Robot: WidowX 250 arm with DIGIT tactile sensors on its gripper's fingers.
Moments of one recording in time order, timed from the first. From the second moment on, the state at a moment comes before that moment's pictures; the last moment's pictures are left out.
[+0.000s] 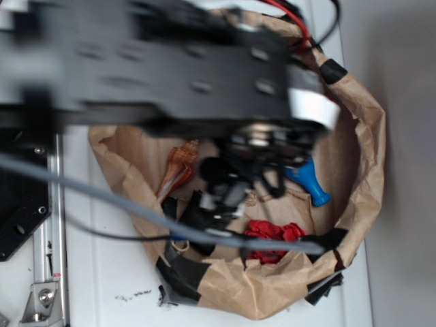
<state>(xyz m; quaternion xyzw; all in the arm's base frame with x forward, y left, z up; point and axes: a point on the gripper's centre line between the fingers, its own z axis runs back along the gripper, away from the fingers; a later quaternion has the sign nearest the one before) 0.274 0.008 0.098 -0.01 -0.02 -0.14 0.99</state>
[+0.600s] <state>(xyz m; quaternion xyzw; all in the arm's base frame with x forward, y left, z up) 0.270 -0.068 0.032 -0.07 -0.07 -0.32 0.94</state>
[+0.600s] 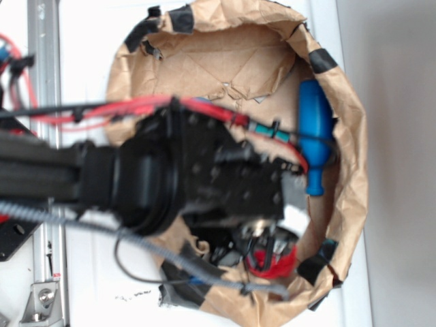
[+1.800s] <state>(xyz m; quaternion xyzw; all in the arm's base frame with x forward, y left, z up) 0.290 -0.072 0.068 -0.13 -0.19 -0.32 0.92</state>
